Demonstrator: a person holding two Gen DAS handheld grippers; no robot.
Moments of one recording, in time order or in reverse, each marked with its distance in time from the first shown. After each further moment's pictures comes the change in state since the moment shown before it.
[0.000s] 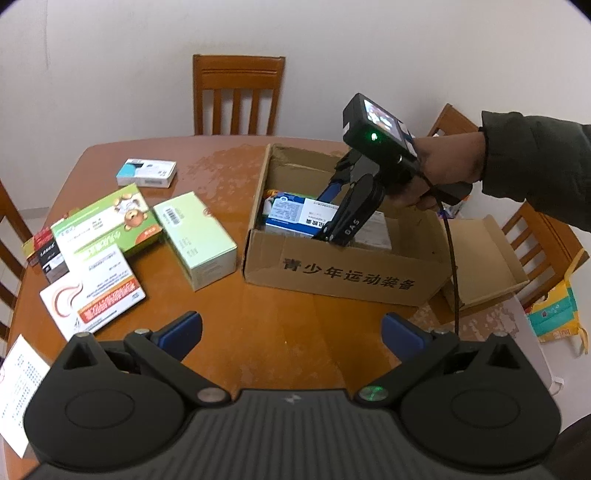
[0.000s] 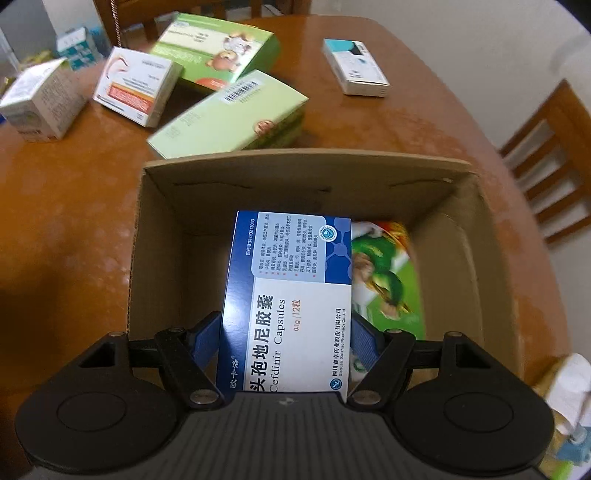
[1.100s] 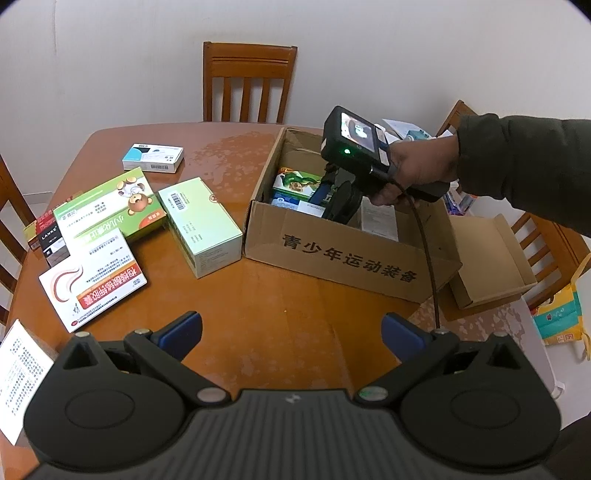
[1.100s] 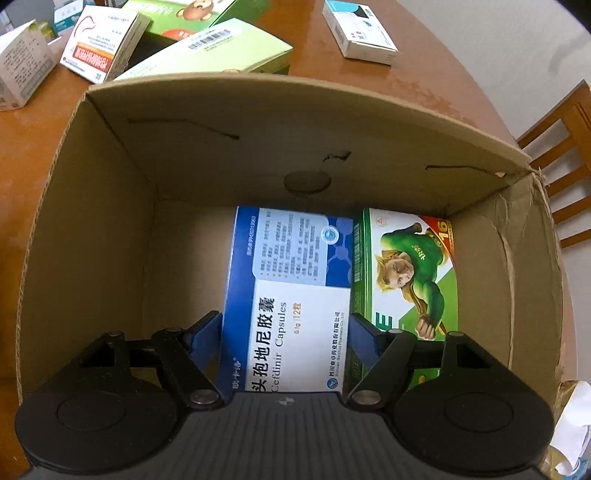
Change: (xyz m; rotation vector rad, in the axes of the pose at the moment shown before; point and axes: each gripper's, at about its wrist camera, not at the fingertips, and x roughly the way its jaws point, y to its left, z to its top) left arm 0.009 -0.002 -0.001 -0.024 0.026 0.014; right arm 0.057 -0.019 0.007 -0.055 0.059 -0.038
